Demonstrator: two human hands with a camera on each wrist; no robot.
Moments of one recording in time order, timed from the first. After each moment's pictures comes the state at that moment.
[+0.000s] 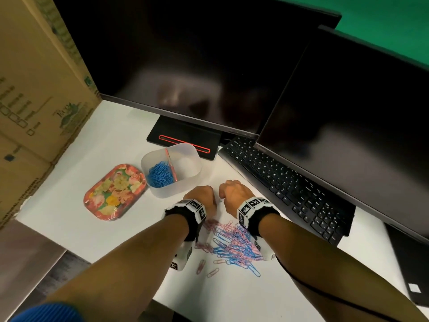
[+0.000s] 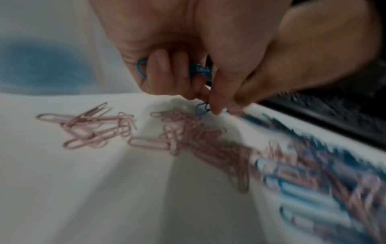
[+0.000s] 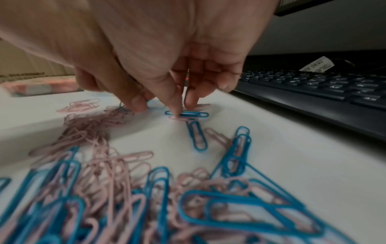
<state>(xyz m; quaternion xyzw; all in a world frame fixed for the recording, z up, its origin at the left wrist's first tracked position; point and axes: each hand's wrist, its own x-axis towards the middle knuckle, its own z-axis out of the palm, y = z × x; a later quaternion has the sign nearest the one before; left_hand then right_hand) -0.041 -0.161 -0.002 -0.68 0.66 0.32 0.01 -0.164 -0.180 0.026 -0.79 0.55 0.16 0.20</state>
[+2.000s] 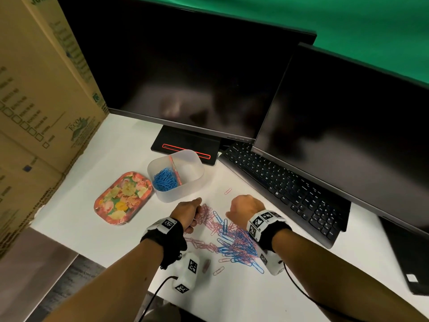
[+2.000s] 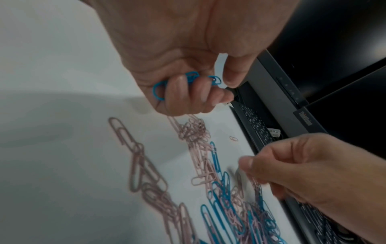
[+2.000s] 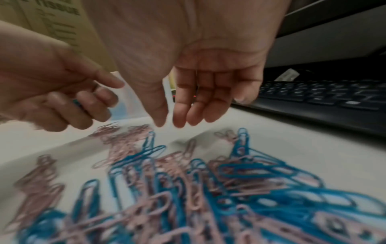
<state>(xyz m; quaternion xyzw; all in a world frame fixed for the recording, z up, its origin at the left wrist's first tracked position) 0.003 -0.115 0.002 -0.67 0.25 0.65 -0.25 -0.178 -0.150 0.030 -0.71 0.64 0.19 0.20</state>
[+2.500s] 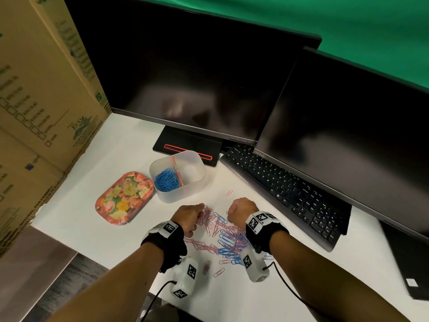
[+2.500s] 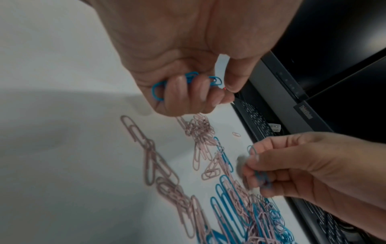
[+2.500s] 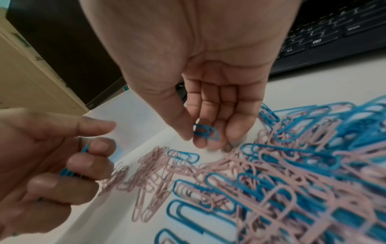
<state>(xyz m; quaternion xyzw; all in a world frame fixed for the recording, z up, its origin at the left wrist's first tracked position) 0.004 -0.111 -0.001 -0.67 0.27 0.65 -0.23 -0.165 -0.152 0.023 -0.62 0.70 0.15 0.33</state>
